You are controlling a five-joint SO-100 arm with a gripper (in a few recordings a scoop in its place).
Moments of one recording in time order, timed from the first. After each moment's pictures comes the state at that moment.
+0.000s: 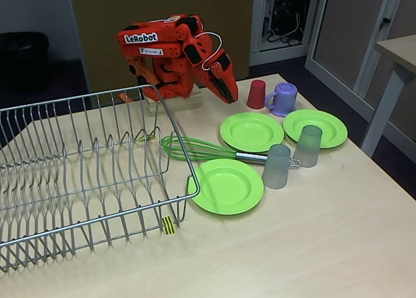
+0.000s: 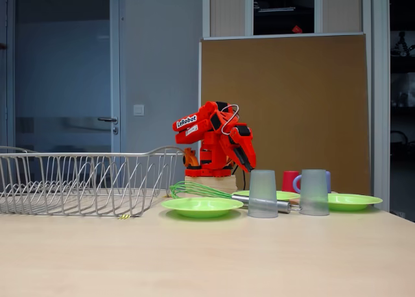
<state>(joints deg) -49.0 193.7 178.9 70.6 -1.6</state>
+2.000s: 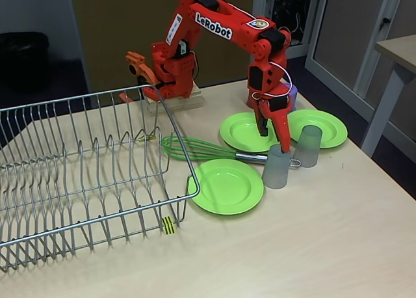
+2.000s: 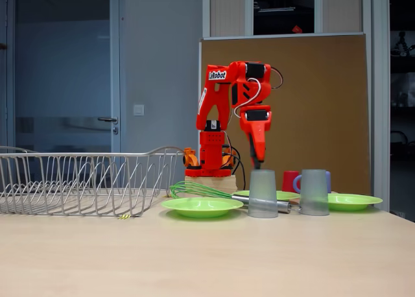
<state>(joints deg) -28.5 66.7 72.2 80.6 17.3</state>
